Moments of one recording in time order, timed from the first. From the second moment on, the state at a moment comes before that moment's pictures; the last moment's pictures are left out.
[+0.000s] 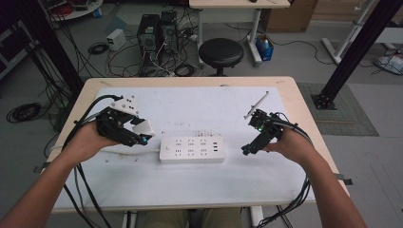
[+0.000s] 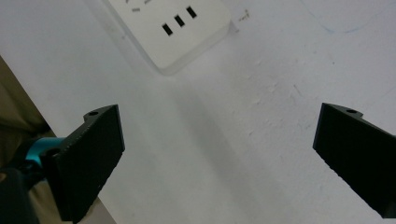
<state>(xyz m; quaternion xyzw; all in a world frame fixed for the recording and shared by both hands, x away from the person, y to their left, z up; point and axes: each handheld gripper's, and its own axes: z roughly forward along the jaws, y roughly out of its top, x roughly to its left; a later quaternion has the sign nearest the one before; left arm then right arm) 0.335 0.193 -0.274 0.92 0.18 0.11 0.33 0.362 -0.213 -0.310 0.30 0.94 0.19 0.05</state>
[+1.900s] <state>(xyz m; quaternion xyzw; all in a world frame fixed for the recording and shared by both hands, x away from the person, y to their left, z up) 0.329 0.061 -0.302 0.91 0.02 0.09 0.41 0.358 -0.168 -0.322 0.45 0.74 0.42 -0.27</state>
